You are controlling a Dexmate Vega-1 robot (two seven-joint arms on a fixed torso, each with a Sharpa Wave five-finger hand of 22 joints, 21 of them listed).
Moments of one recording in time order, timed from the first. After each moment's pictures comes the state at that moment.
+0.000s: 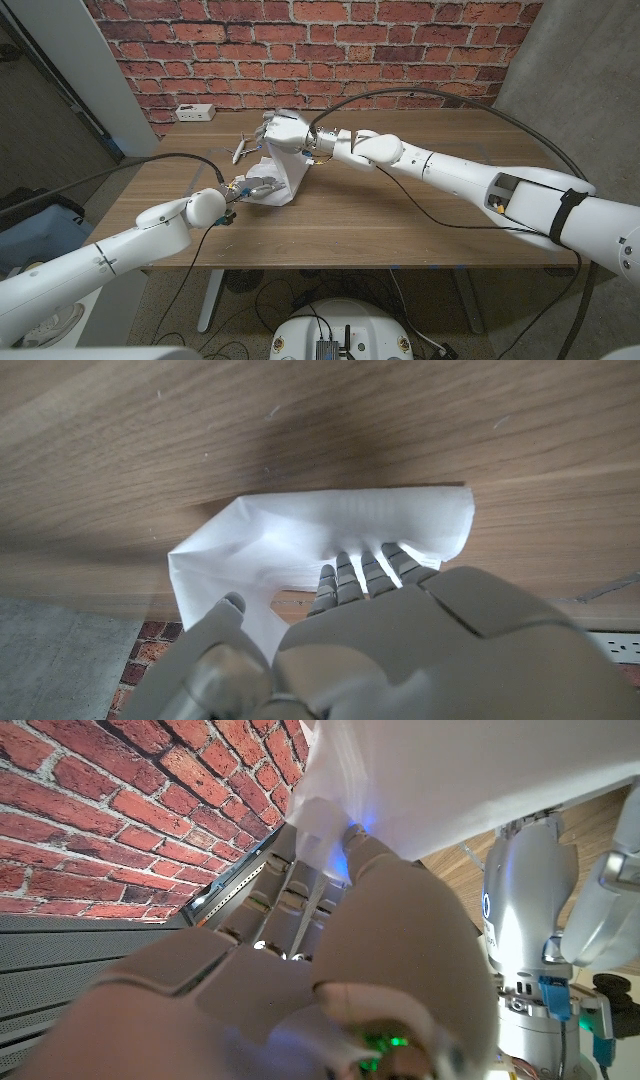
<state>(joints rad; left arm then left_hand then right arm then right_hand) 0.92 1.06 0.60 -1.98 0.19 0.47 -0.09 0.07 0.05 0.30 0.12 0.25 0.00 0.04 0.18 0.17 0.03 0.01 0.21 0.19 -0.03 0.02 0.18 0.17 -0.02 0.00 0.37 0.18 -0.12 -0.35 -1.24 -1.23 -1.20 0.19 -0.48 1.18 0.15 0.26 -0.05 0.19 0.70 -0.15 0.18 0.23 0.56 -0.12 0.22 0.29 0.72 -0.07 0.42 0.53 0.38 -0.05 1.03 0.17</state>
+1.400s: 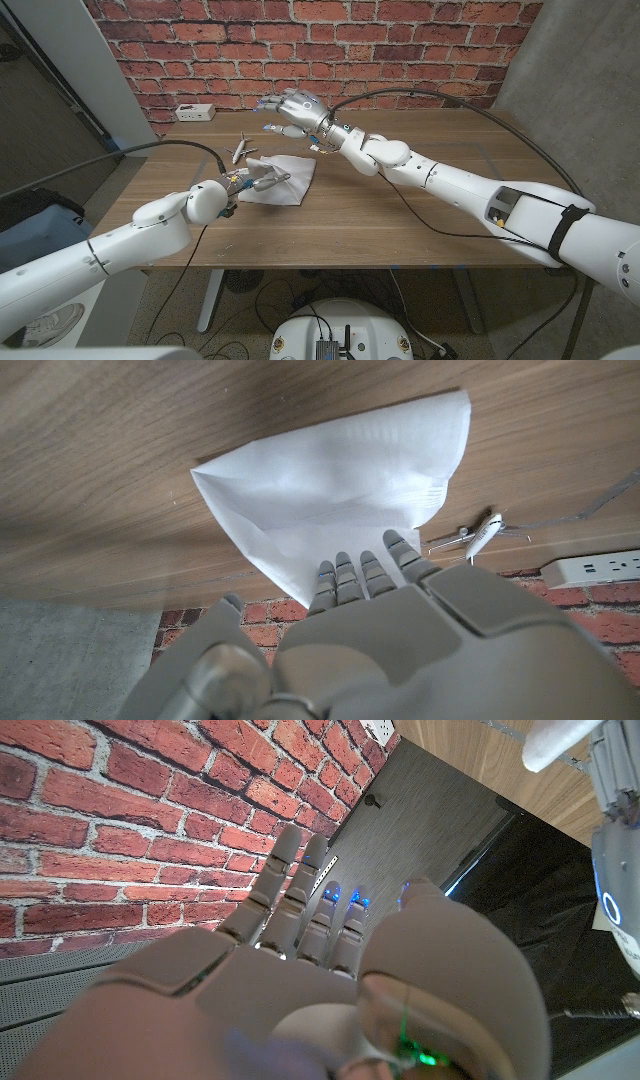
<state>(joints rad) 0.95 1.12 0.57 -2.15 0.29 0.56 -0.07 0.07 0.05 0.29 0.11 0.25 0.03 0.03 0.19 0.17 0.05 -0.01 0.21 0.19 -0.01 0.01 0.18 0.17 0.01 0.03 0.35 0.18 -0.21 -0.36 -1.13 -1.24 -0.99 0.13 -0.56 0.83 0.15 0.17 0.11 0.18 0.44 -0.14 0.19 0.20 0.40 -0.08 0.20 0.25 0.63 -0.06 0.34 0.52 0.37 -0.03 0.98 0.17</state>
